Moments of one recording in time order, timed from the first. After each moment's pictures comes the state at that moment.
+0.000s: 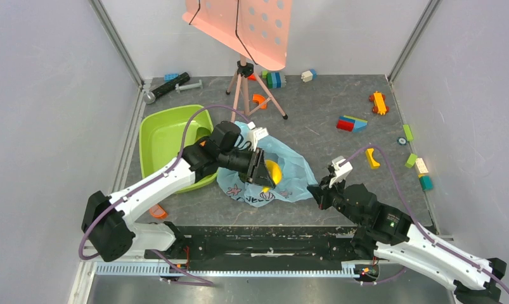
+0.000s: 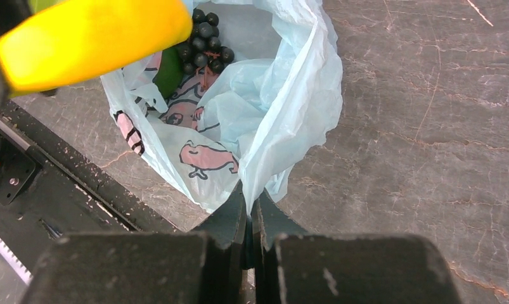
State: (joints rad) left arm -0.75 1.29 1.01 -0.40 0.69 -0.56; right arm 1.00 0.39 0.43 -0.41 0.32 0.38
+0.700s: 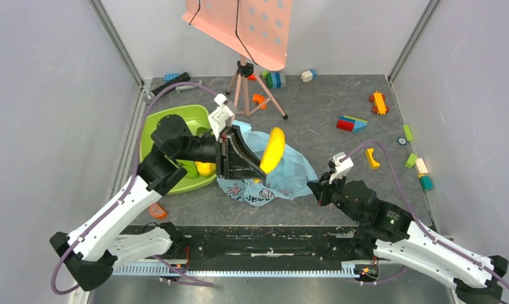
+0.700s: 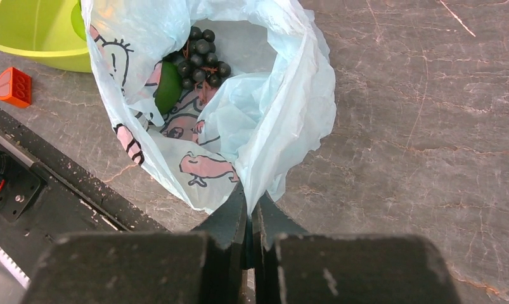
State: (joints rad) left arm -0.74 1.00 1.09 0.03 0.99 -0.72; right arm 1.00 0.45 0.49 -0.41 0.36 0.39
